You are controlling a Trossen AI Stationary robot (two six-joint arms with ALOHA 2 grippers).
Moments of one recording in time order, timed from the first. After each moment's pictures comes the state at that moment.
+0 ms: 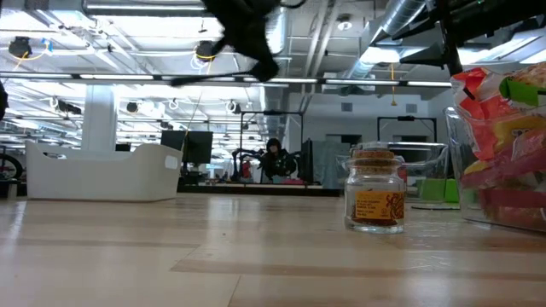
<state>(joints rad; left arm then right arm) 0.09 1.56 1.36 -0.45 -0.46 -0.37 -0.45 0.53 0.60 -0.20 0.13 0.58</state>
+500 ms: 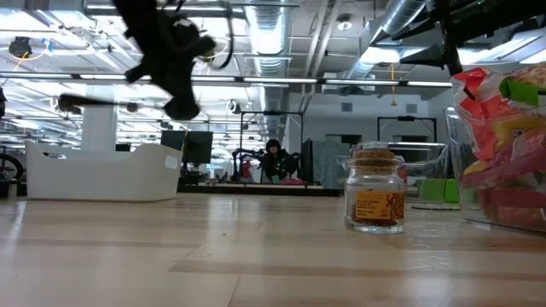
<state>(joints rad) 0.04 1.28 0.96 -0.69 -0.58 -0.76 -0.45 0.54 0.60 -0.20 0.13 0.58</state>
